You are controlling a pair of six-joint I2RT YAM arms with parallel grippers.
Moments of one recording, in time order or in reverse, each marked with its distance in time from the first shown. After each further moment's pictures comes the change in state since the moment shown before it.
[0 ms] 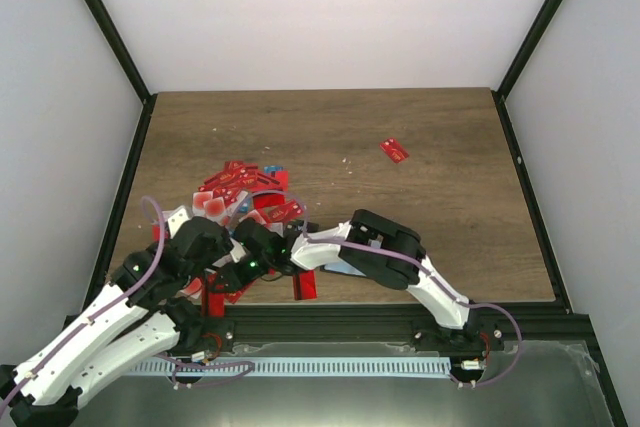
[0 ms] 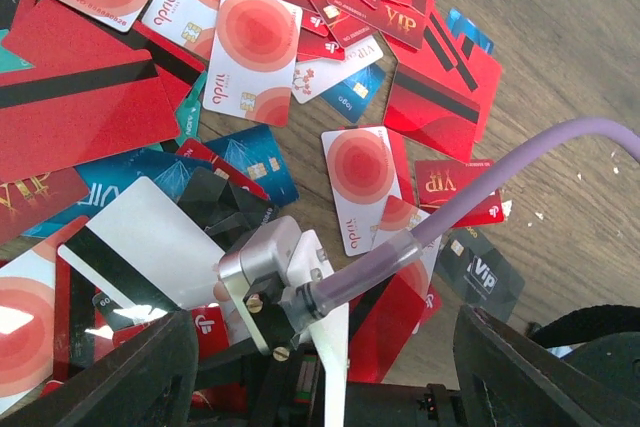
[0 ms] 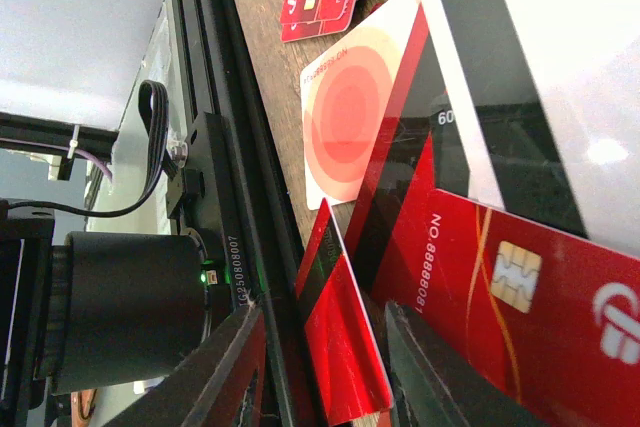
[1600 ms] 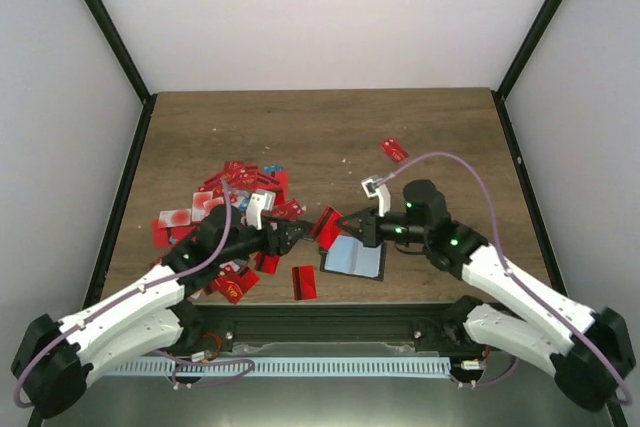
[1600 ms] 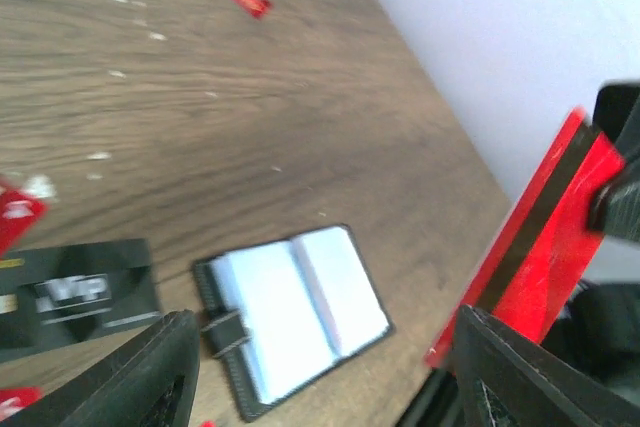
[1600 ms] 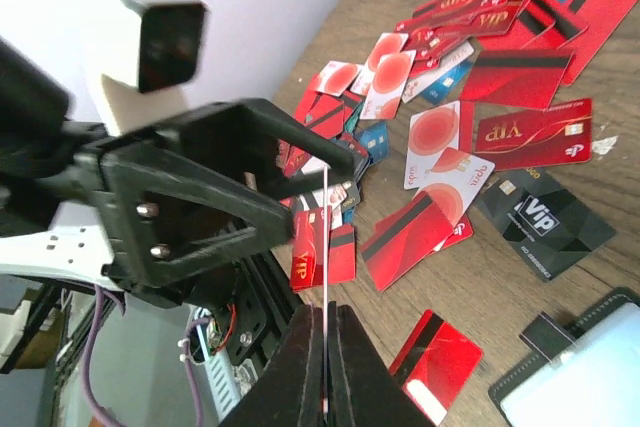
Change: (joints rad) left arm 0.000 0.235 -0.211 0.963 0.622 0.547; right arm -0.532 -1.281 -0.756 -0.322 0.040 -0.135
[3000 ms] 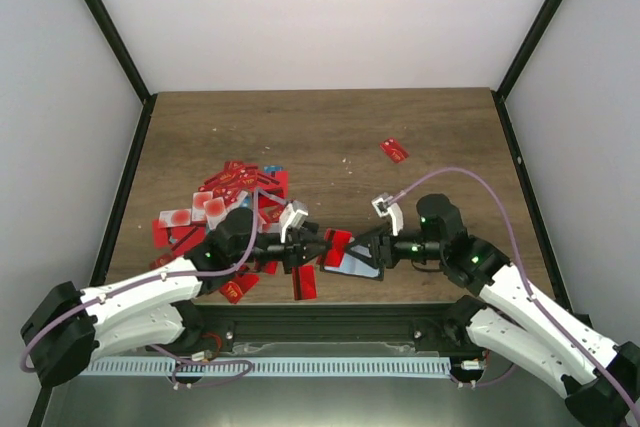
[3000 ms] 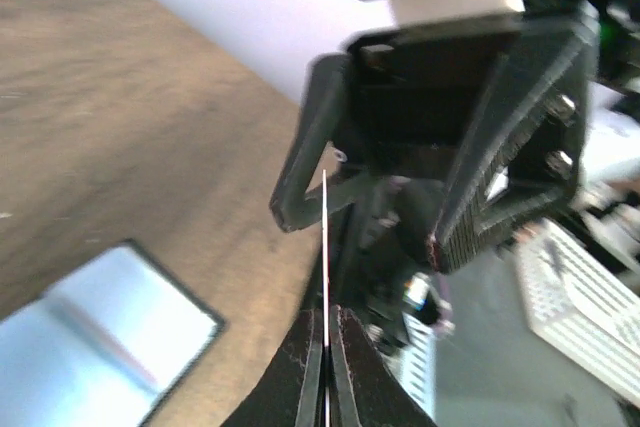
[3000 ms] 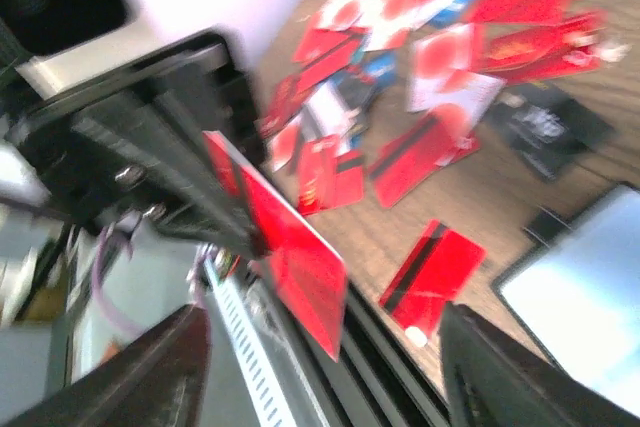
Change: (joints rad) left arm -0.154 0.188 -0.039 0.470 0.414 0.128; right arm 0.000 -0.268 -0.031 -0.290 -0.097 -0.081
